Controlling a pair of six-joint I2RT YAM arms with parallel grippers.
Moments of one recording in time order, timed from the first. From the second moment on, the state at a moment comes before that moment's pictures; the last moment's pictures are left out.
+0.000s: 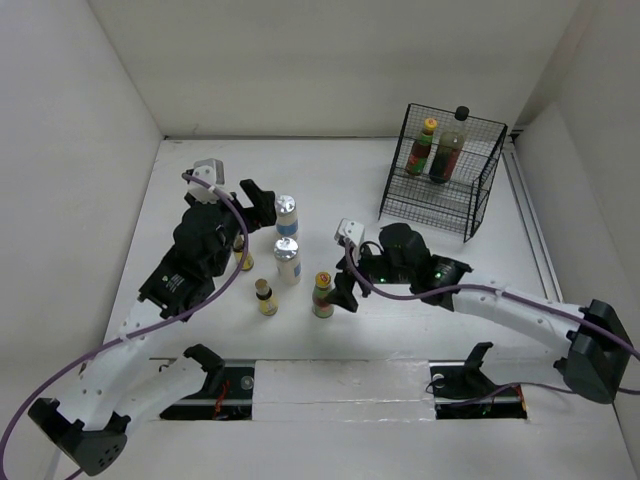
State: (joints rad) left arm -0.59 0.82 0.96 -0.28 -0.41 -0.44; right arm 0.89 1.17 0.82 -0.07 -0.40 0.01
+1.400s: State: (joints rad) left arm -0.59 0.56 0.89 -0.25 -0.67 -0.51; right arm 0.34 1.30 1.50 0.05 0.30 -0.07
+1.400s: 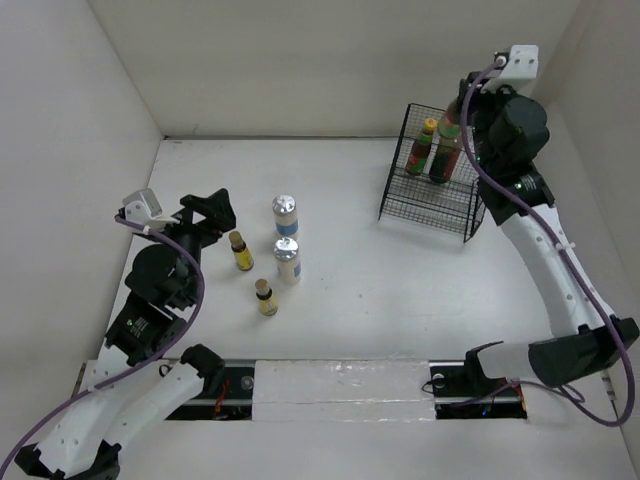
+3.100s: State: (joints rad) left arm -0.59 0.62 0.89 -0.24 -0.60 -0.48; right arm -0.10 1.80 1.46 0.15 0.13 0.07
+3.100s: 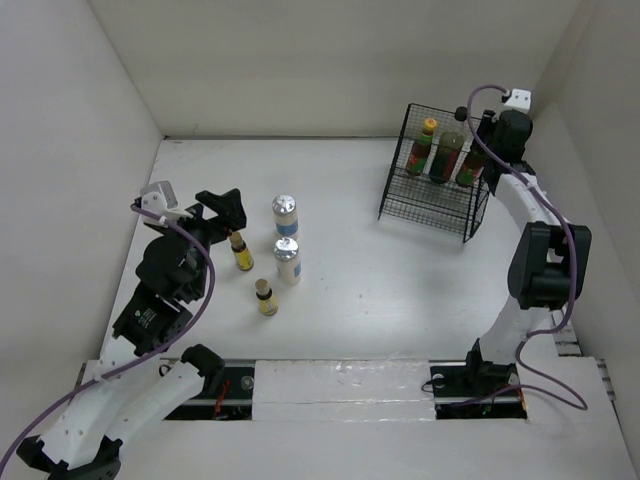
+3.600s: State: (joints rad) left arm -0.59 0.62 0.89 -0.24 -0.59 -0.48; right arm -0.10 1.78 1.40 0.25 0.13 0.10
